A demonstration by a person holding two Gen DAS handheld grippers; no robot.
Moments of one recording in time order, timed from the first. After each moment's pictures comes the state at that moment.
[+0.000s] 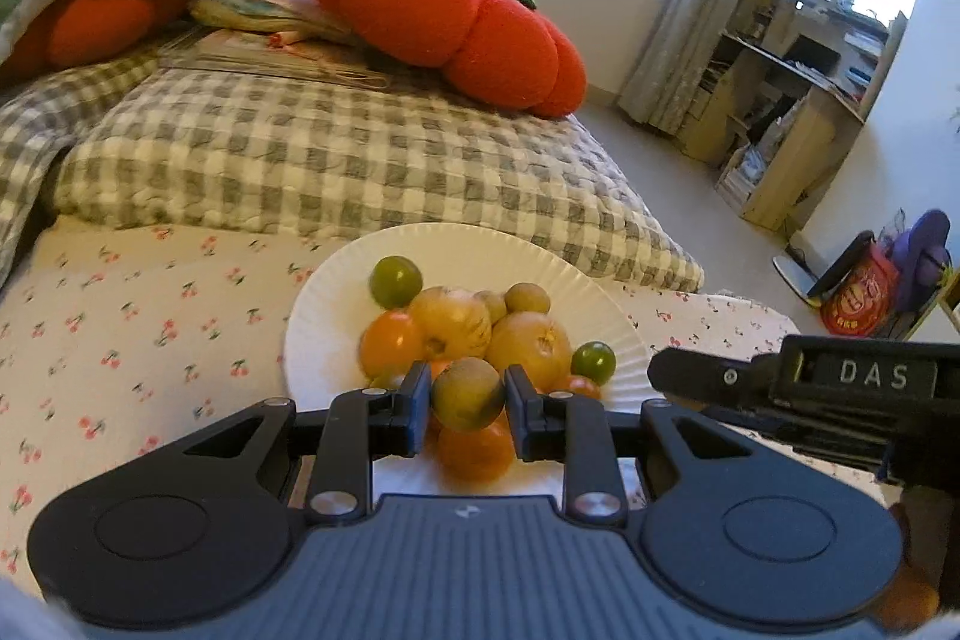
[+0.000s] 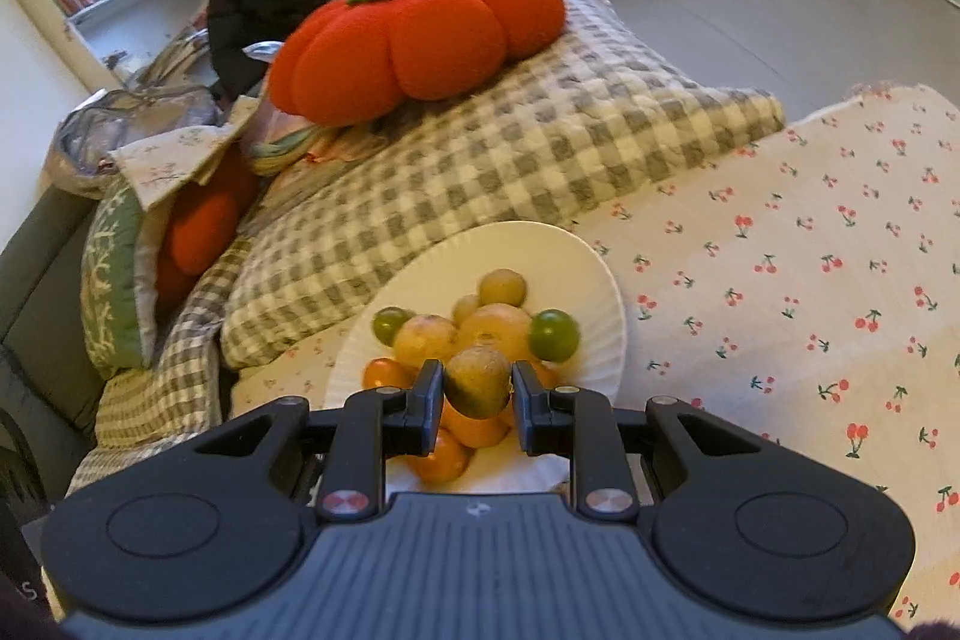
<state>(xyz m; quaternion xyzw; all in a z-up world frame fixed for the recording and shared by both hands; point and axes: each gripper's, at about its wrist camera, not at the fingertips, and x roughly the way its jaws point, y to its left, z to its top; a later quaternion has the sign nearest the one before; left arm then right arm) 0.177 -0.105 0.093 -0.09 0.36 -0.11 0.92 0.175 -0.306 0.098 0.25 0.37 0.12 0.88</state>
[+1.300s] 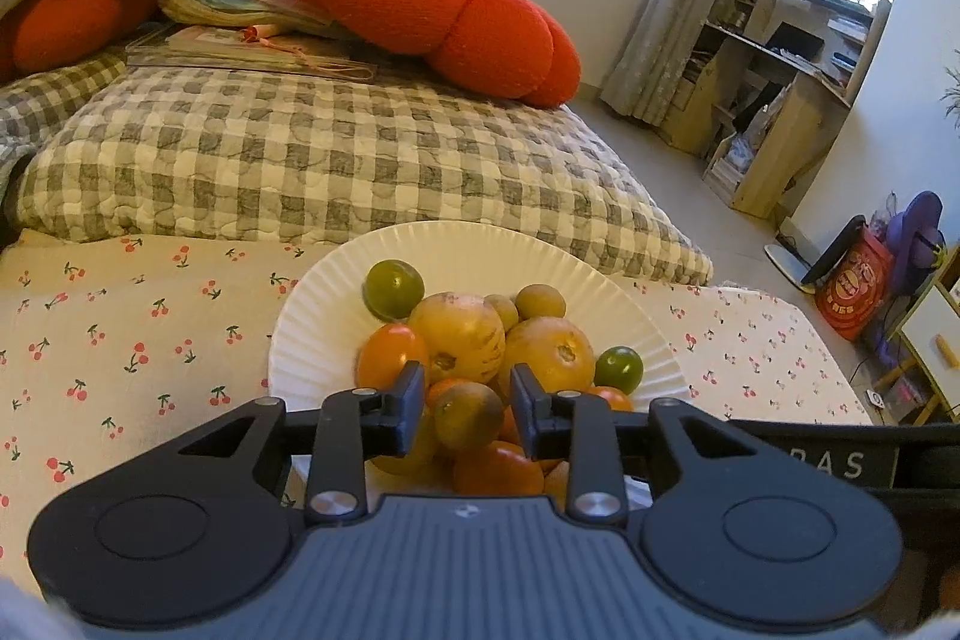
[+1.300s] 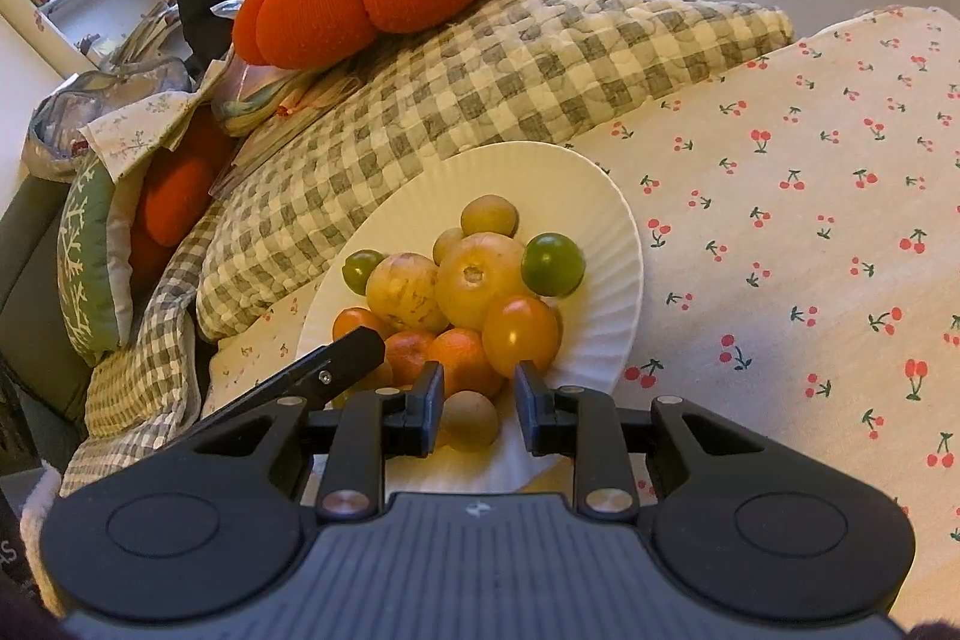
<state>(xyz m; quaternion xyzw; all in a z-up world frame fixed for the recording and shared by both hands) 0.195 -0.099 0.077 -0.08 0.35 -0.13 0.92 0.182 -0.288 0.069 0.26 0.41 0.12 0.87</state>
